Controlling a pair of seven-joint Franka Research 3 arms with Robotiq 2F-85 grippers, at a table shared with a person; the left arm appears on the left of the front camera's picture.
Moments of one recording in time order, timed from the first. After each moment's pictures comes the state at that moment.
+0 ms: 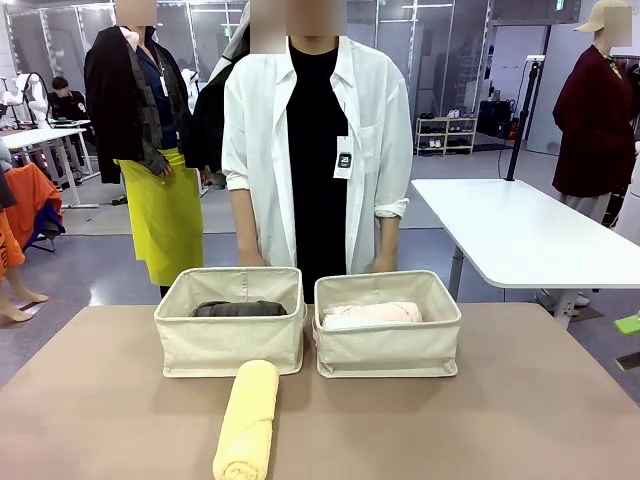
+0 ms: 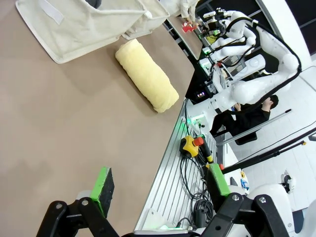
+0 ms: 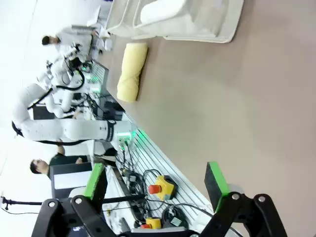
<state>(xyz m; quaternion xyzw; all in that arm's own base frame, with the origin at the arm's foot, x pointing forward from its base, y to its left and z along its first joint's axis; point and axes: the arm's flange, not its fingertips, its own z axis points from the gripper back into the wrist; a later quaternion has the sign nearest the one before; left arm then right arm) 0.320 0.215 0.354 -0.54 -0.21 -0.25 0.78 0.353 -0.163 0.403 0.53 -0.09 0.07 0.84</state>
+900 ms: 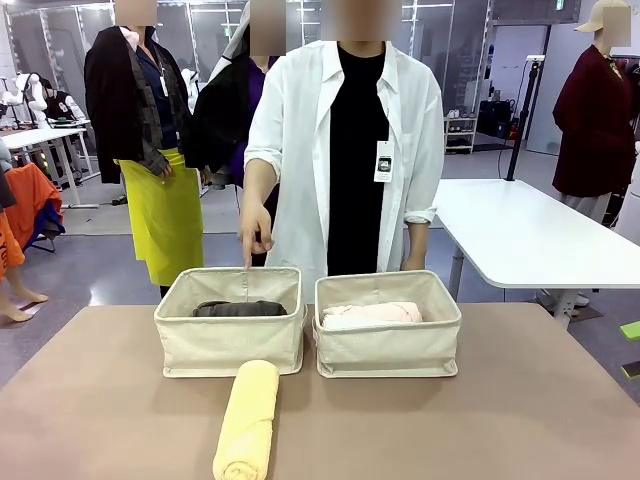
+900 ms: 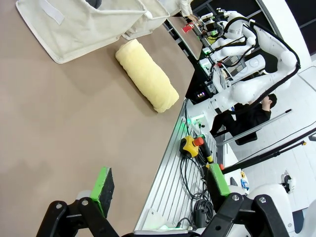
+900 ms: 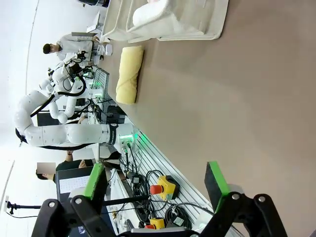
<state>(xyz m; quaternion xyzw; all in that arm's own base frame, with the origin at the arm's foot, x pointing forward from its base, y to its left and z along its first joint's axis) 0.320 0.215 0.354 -0.54 -0.21 -0.25 0.78 0.356 -0.172 0.391 0.54 -0.08 0.06 0.84</state>
